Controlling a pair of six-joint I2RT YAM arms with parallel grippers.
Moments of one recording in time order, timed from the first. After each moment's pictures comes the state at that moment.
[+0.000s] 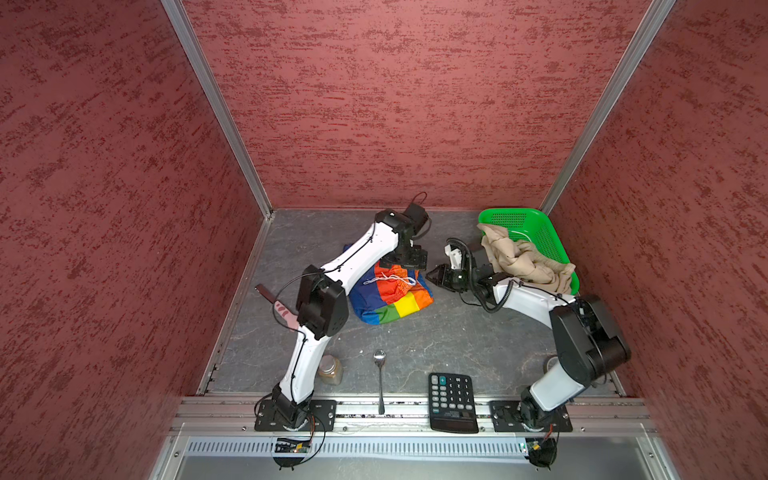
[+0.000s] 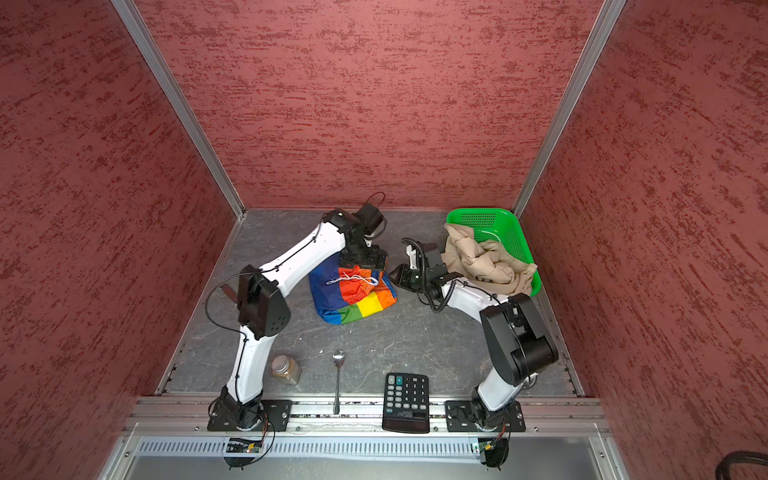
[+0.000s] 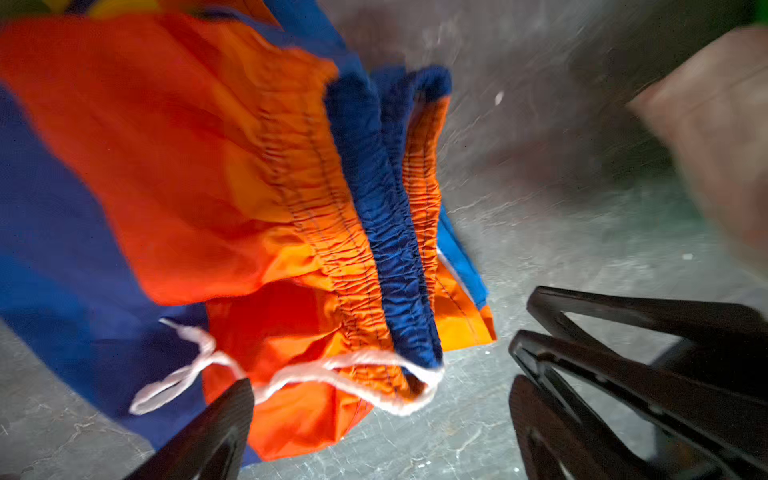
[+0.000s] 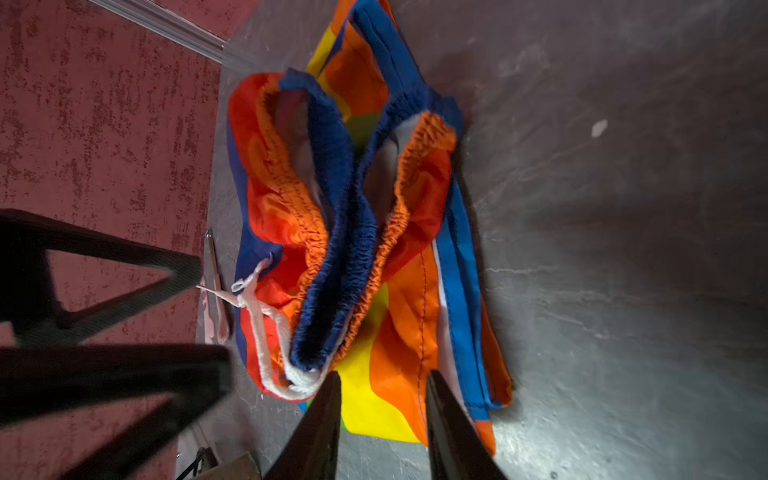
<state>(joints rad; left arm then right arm) -0.68 2.25 2.17 -1.30 -0.03 -0.49 0.38 1.67 0.91 0.02 -0.48 0.73</state>
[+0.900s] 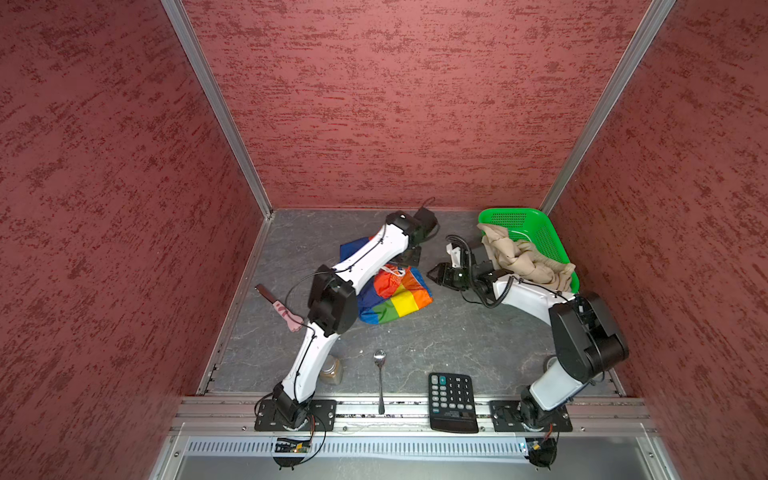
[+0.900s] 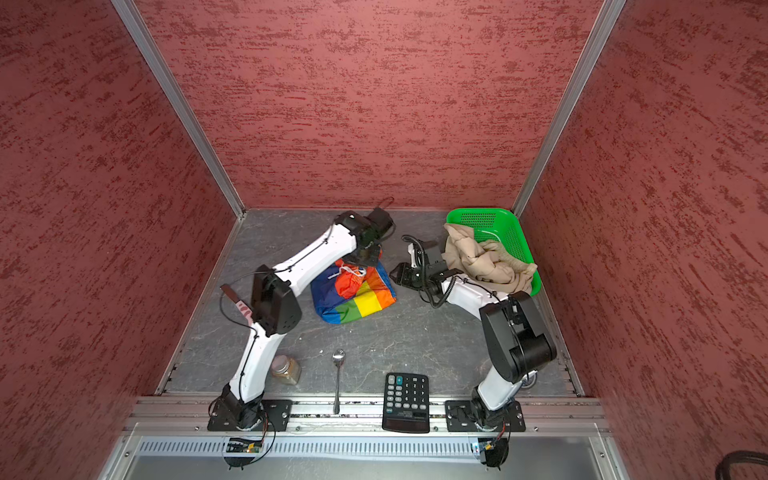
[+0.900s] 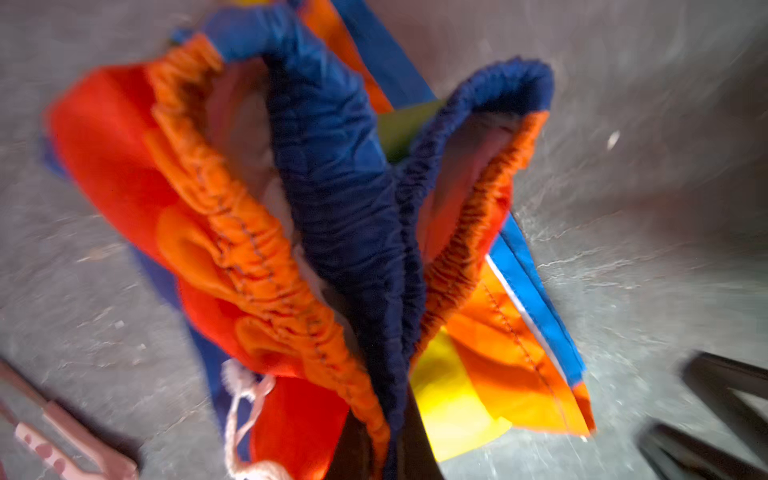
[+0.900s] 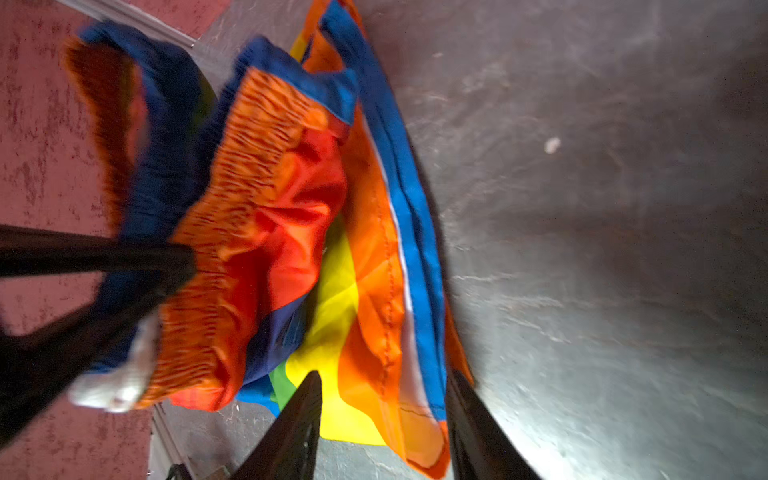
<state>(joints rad) -0.64 2.14 2.17 -1.32 -0.28 -0.51 0.43 1.66 1.00 -0.08 -0.40 0.63</state>
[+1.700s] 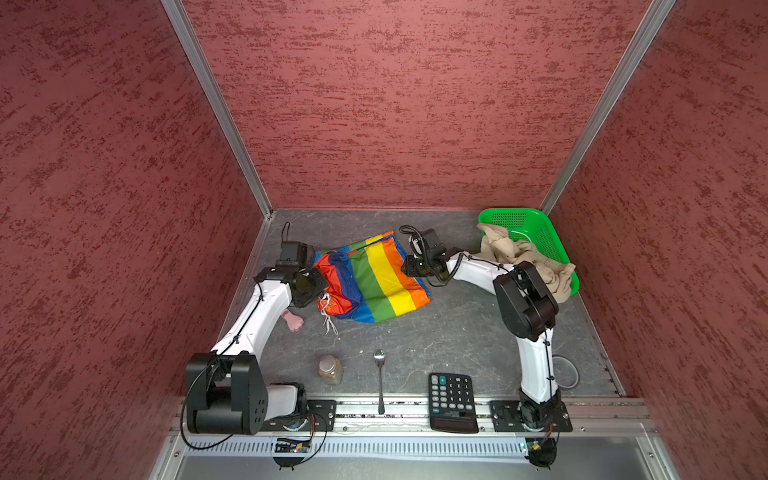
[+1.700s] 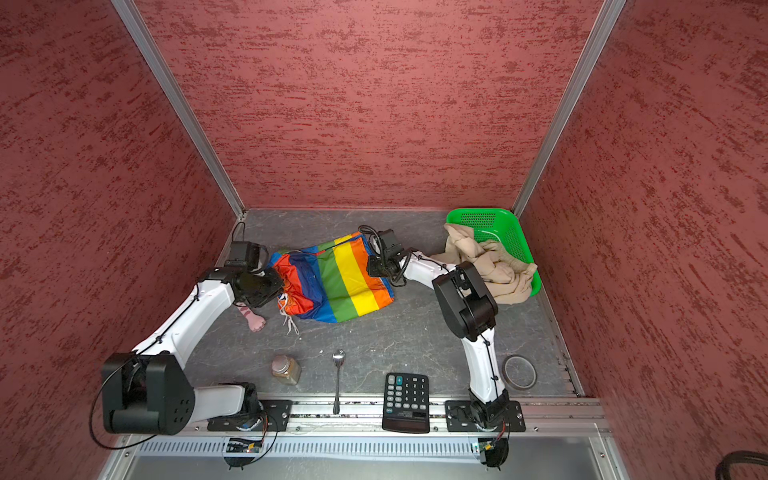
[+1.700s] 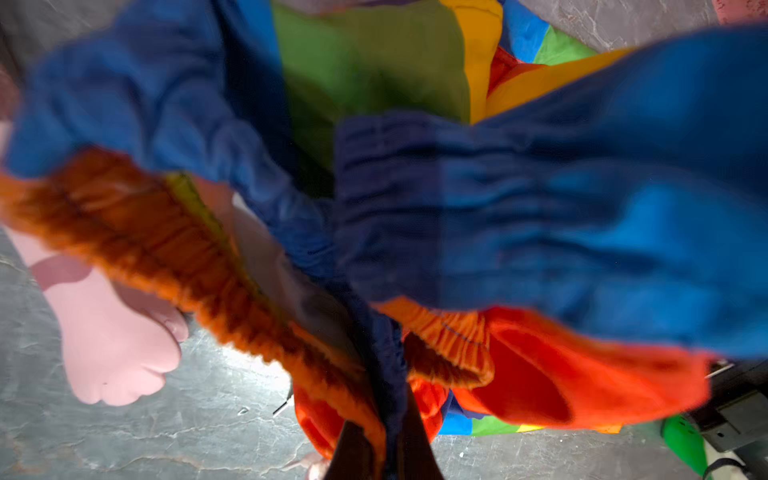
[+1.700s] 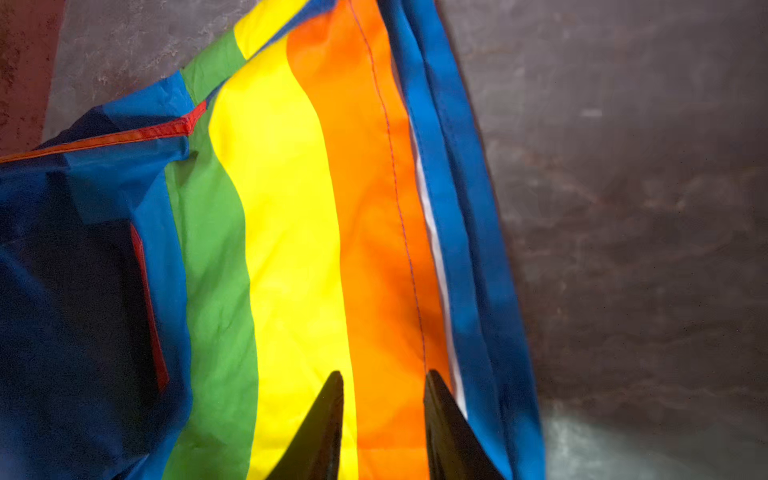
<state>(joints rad) -0.01 1.31 0.95 -0.75 0.16 -0.69 0.54 2.11 1.52 -0.28 -0.18 0.48</state>
